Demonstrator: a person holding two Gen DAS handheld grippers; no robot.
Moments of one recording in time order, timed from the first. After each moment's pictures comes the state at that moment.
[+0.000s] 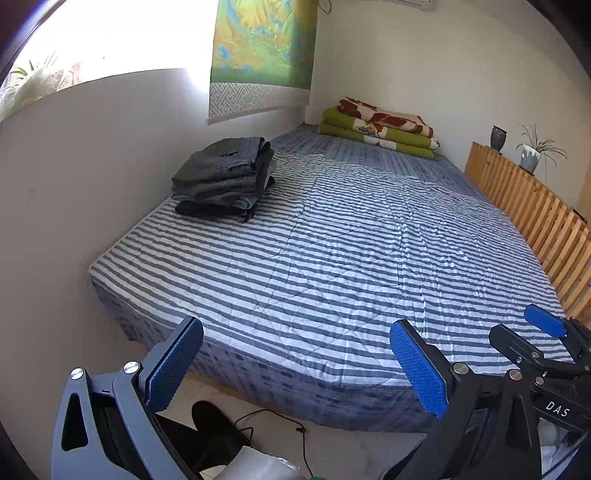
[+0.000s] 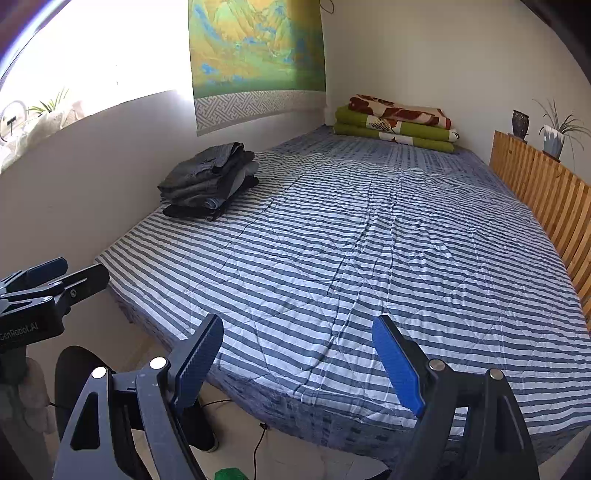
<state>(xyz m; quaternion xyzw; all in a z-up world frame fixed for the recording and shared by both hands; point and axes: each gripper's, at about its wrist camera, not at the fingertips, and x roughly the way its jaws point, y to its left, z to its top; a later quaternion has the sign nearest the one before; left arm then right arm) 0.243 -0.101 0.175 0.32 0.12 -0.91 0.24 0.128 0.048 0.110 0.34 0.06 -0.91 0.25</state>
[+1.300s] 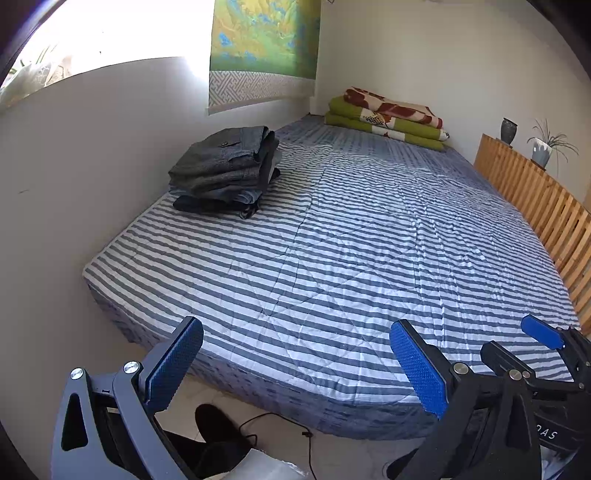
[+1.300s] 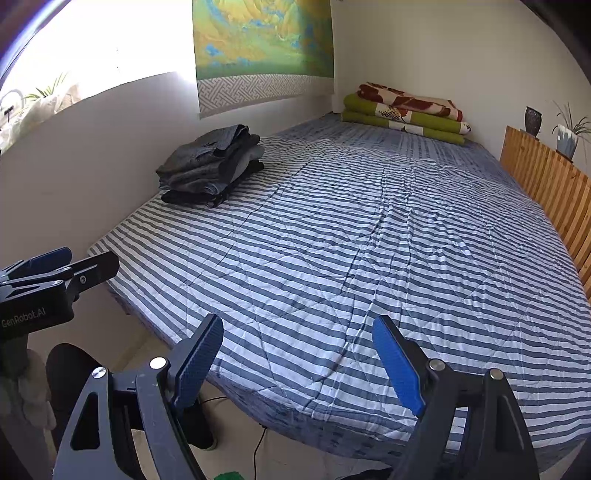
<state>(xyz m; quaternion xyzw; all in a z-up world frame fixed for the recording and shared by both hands) 0.198 -0.132 0.154 0.34 0.12 -0.90 0.25 0.100 0.030 0.085 0.36 0.07 -0.89 0.25</state>
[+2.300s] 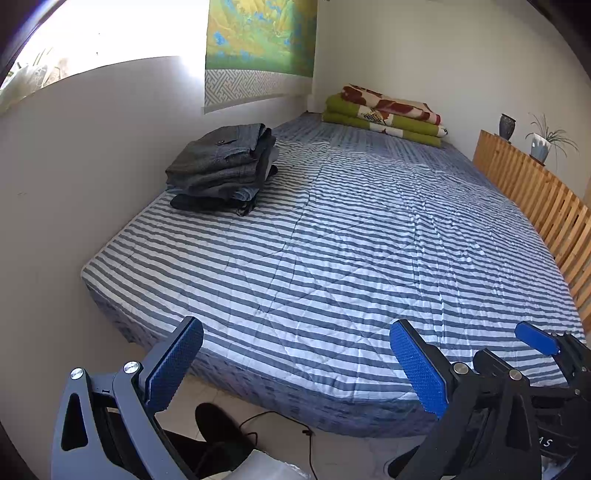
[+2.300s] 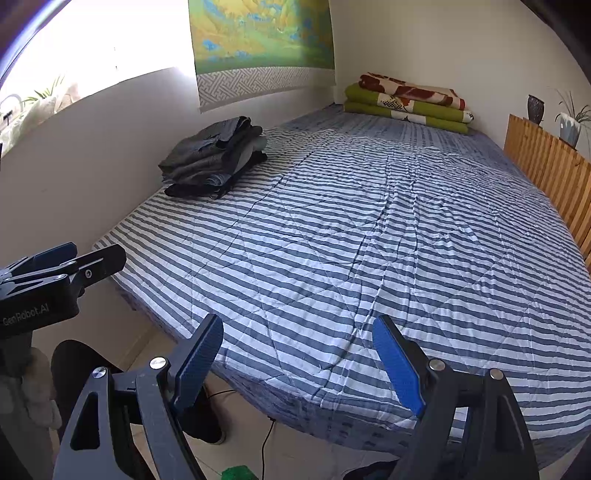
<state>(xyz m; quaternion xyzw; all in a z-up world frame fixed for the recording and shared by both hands) 0.193 -0.124 0.149 0.35 0.11 -0.90 0.25 0.102 0.029 0.075 0.38 0.06 -0.89 0.26</state>
